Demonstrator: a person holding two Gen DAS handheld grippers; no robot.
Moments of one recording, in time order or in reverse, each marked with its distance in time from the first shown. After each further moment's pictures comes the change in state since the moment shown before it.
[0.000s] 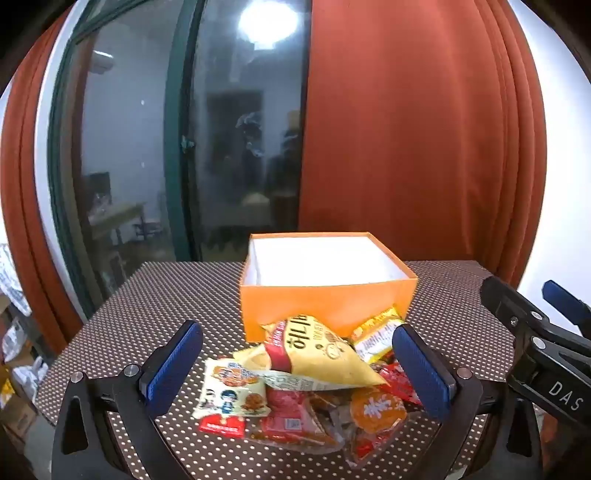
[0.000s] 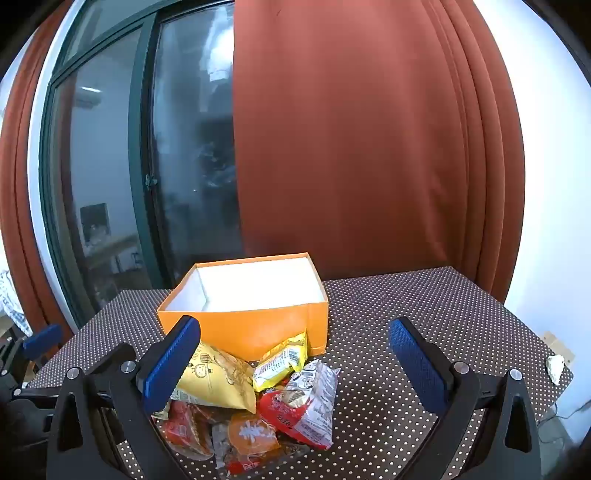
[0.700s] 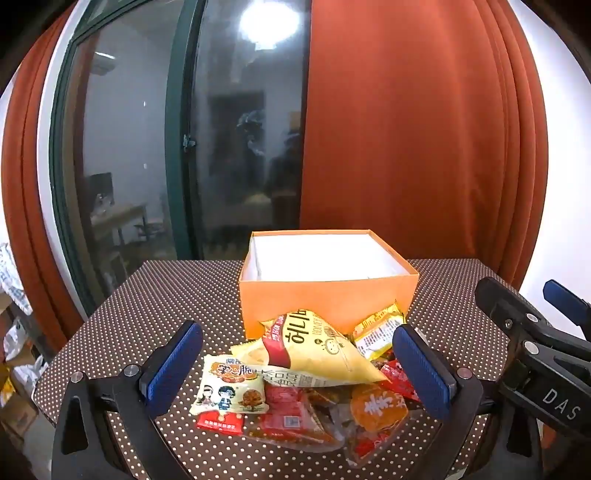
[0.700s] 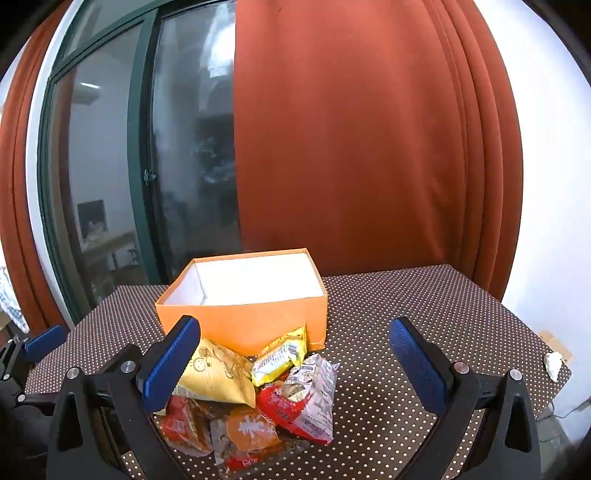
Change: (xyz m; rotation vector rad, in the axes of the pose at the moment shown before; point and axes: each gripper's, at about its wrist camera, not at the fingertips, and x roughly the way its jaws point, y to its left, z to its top) left arm 0.006 -0.001 -0.008 -0.003 0.023 0.002; right arm 0.001 0.003 -0.004 0.007 0.005 -0.012
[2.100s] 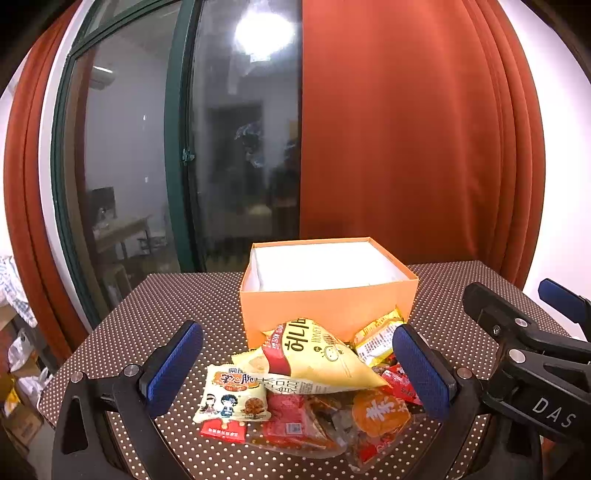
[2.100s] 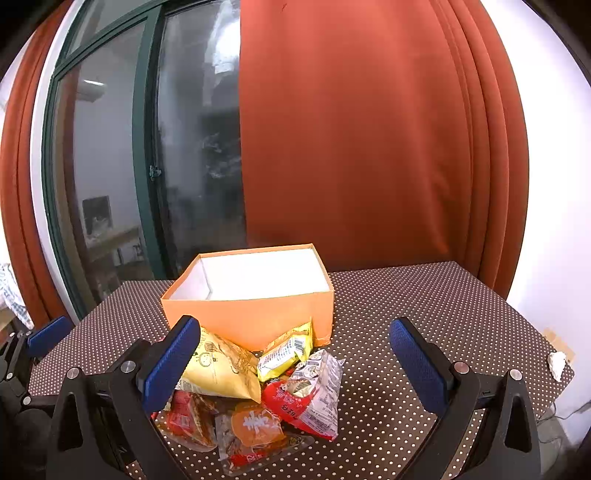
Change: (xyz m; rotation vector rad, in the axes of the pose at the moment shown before) left arm -0.004 -0.008 0.001 0.034 -0.042 0.023; right arm 0.001 0.002 -0.002 -0.002 0.015 0.021
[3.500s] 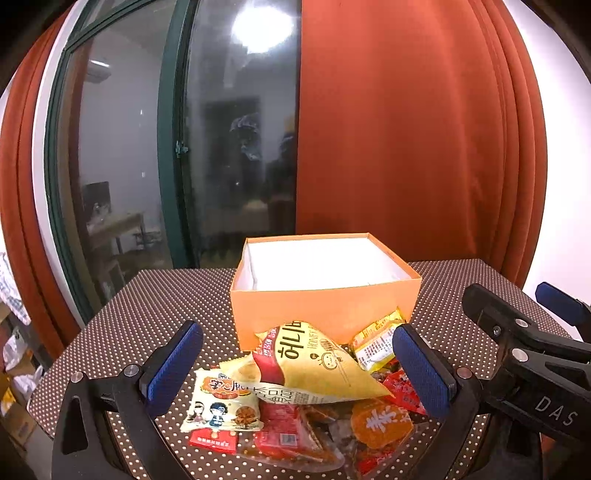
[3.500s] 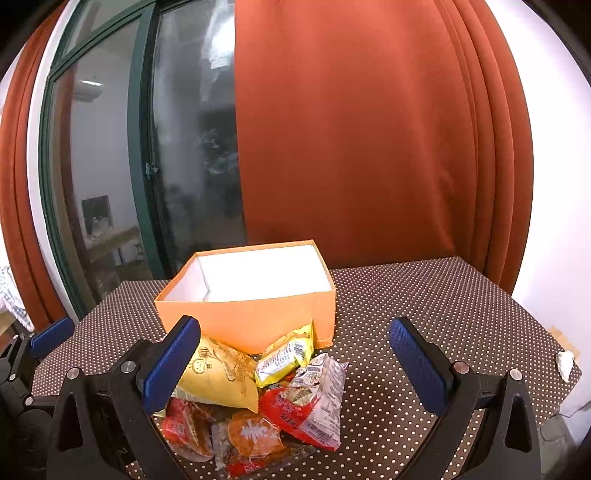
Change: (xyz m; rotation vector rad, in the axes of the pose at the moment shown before) left arm 0.028 0.001 0.000 -0.011 0.023 -0.023; right arm 0.026 -0.006 0.000 0.015 0.024 0.007
